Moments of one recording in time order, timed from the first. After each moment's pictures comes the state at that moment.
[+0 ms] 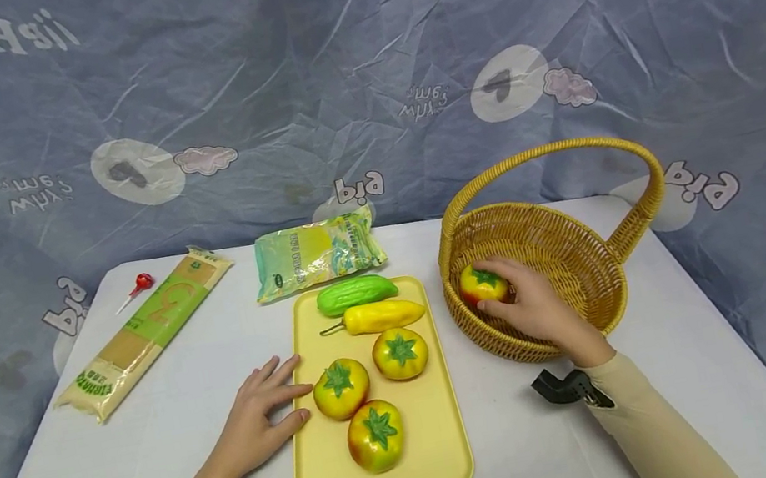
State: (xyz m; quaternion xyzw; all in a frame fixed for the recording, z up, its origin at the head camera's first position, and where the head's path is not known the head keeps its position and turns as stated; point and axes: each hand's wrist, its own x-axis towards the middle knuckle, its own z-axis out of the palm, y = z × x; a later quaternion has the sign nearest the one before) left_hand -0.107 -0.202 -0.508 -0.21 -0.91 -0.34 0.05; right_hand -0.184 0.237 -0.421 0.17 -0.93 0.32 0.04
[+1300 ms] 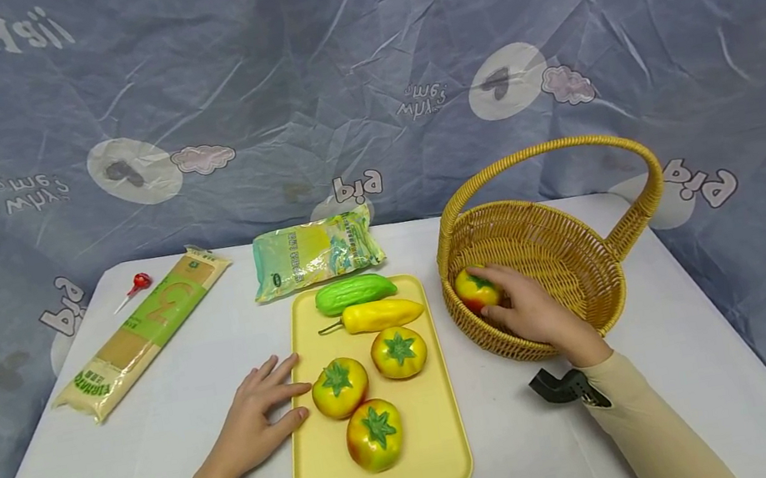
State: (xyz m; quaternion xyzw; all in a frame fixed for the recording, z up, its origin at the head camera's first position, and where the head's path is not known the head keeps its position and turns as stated) left_hand -0.107 -0.202 -0.507 -0.21 -0.91 -0.35 0.04; right_hand -0.181 0.236 -0.422 0.17 -0.94 0.30 -0.03
